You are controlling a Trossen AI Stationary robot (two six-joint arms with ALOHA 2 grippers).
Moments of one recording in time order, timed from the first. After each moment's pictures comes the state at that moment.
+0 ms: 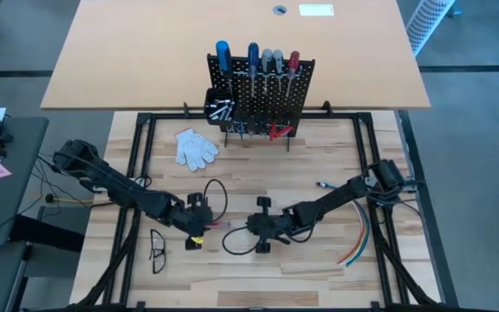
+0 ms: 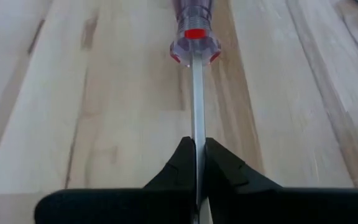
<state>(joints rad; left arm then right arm) -0.43 1.41 0.73 -0.38 -0.26 -0.41 0.33 1.98 1.13 0.09 0.34 0.17</state>
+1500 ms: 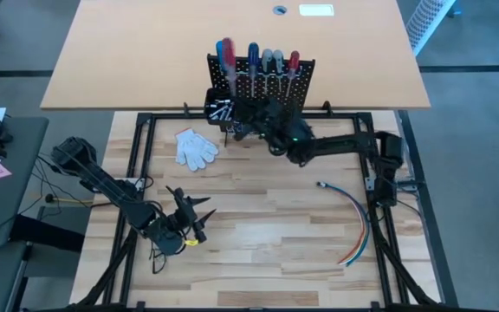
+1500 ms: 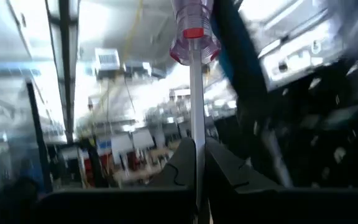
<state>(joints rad) -0.68 1.37 0.57 0.14 -1.18 -0.46 -0.22 1.90 1.31 1.17 0.36 0.08</state>
